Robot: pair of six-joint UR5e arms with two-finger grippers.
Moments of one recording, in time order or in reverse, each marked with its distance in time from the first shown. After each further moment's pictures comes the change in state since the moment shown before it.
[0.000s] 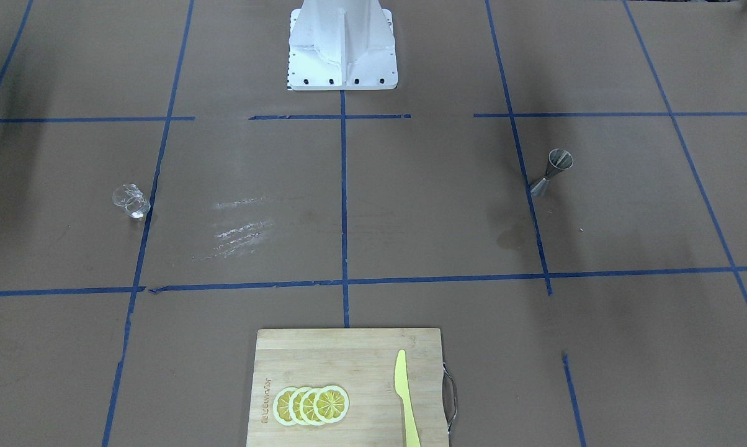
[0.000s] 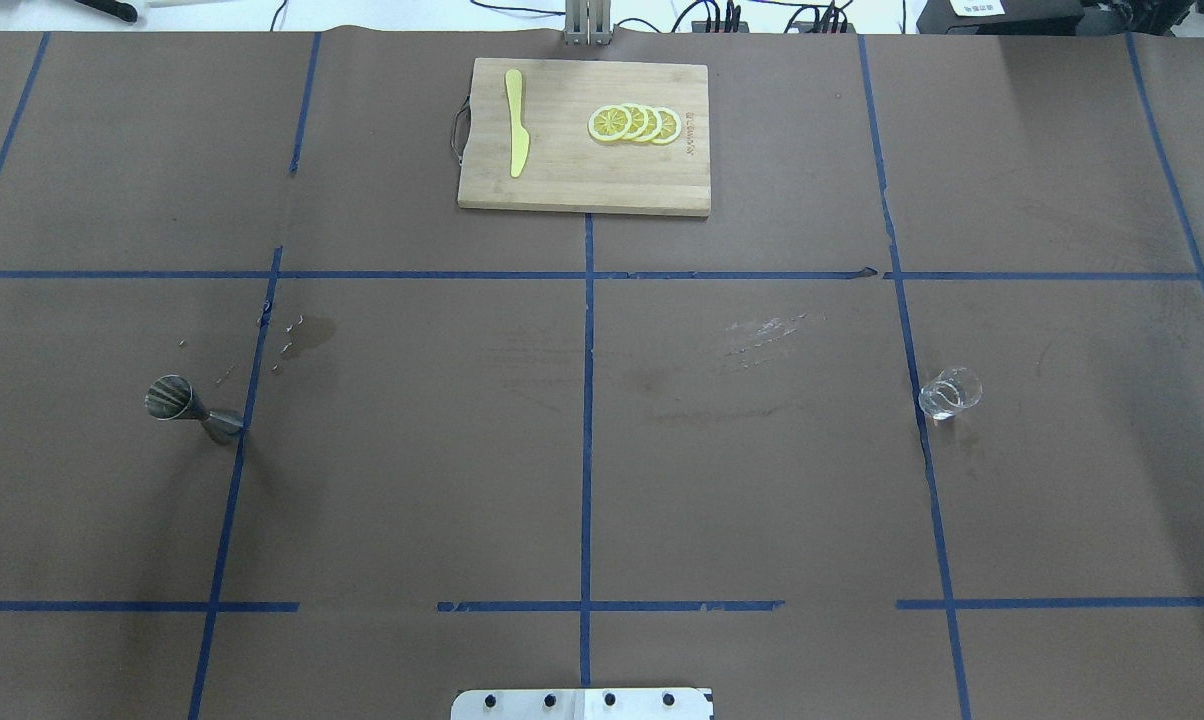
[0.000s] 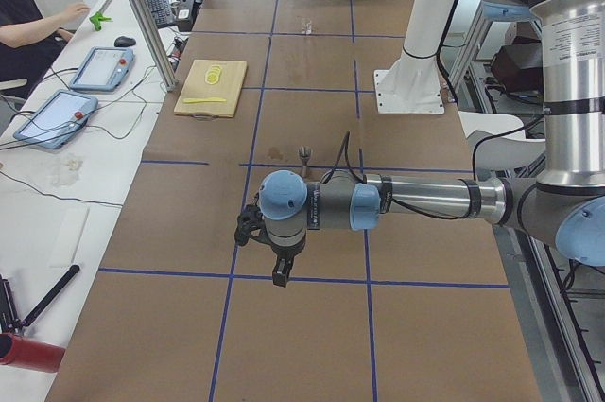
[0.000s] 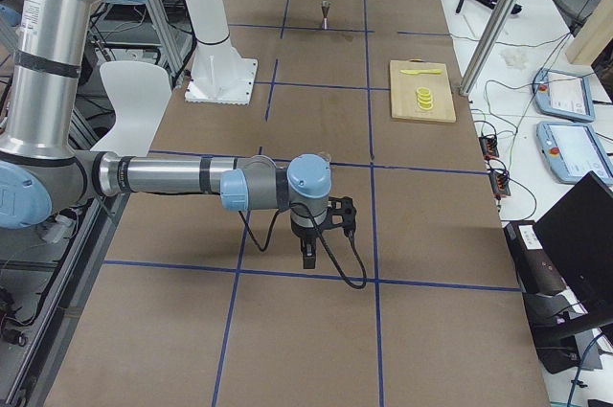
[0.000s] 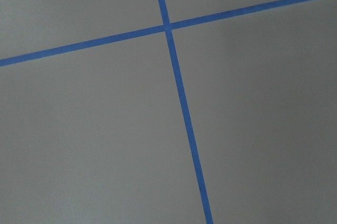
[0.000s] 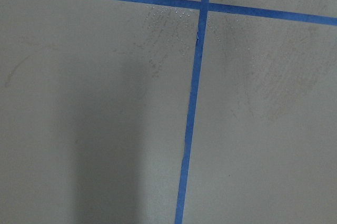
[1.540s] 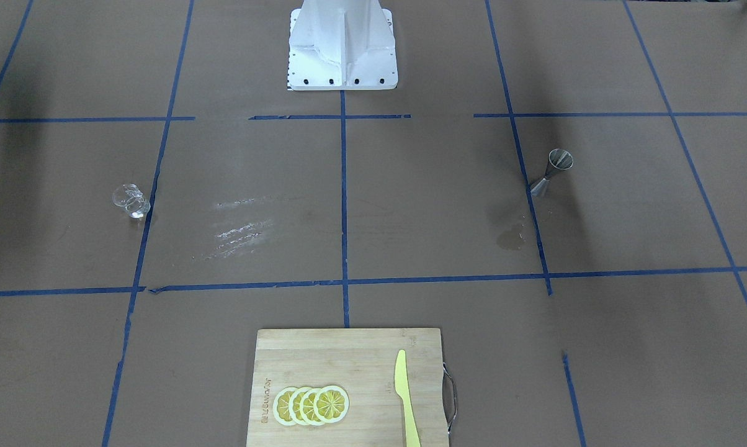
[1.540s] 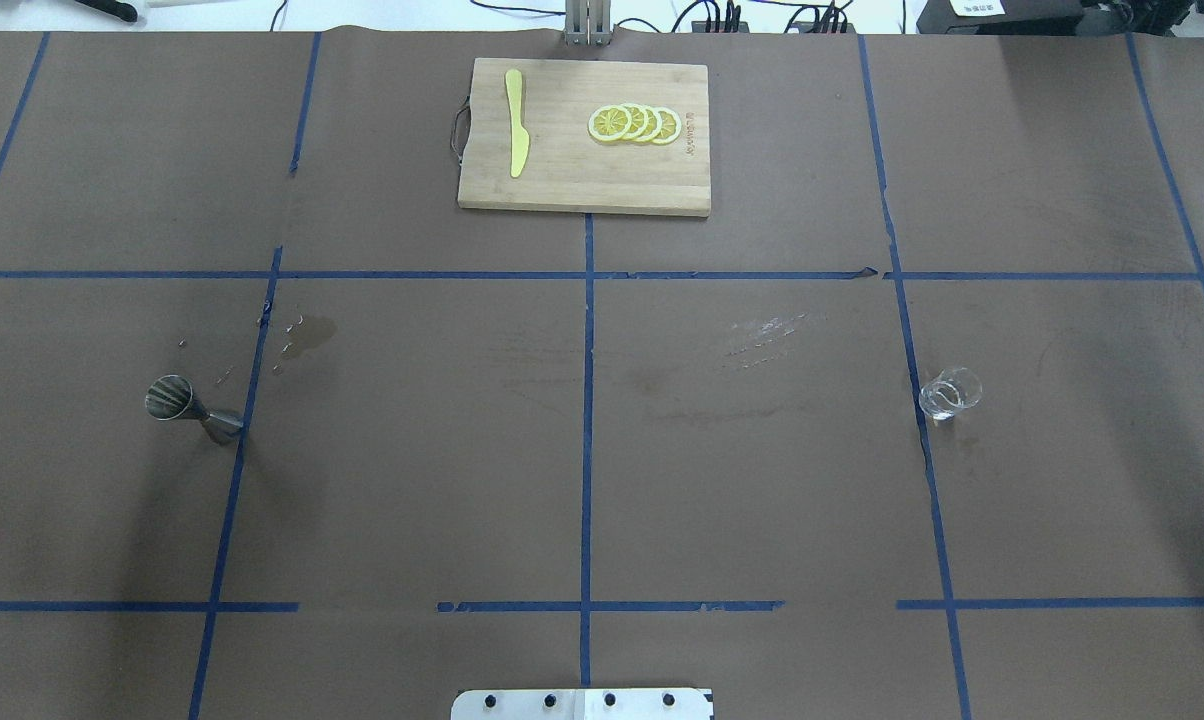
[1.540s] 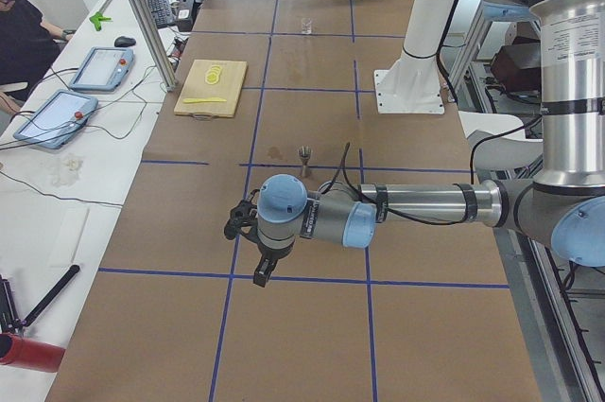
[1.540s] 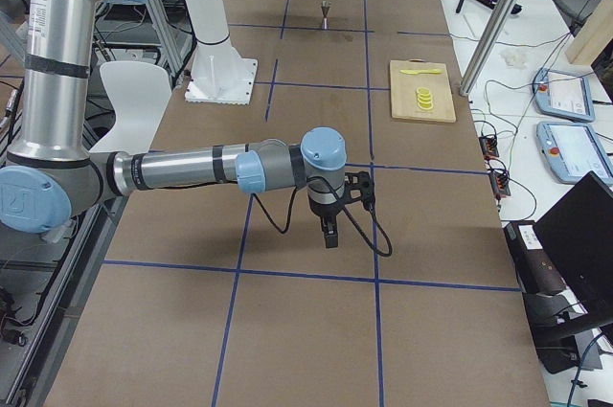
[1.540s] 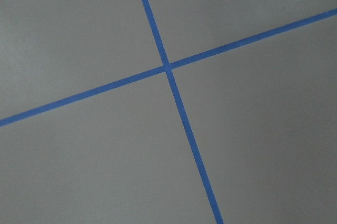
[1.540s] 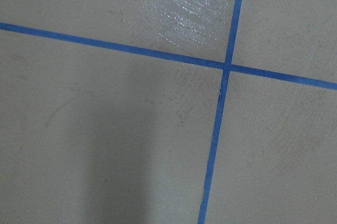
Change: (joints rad) left arm 0.000 -0.017 0.091 -0.296 0.005 -0.008; right arm 0.000 0.087 0.045 0.002 -0.004 0.016
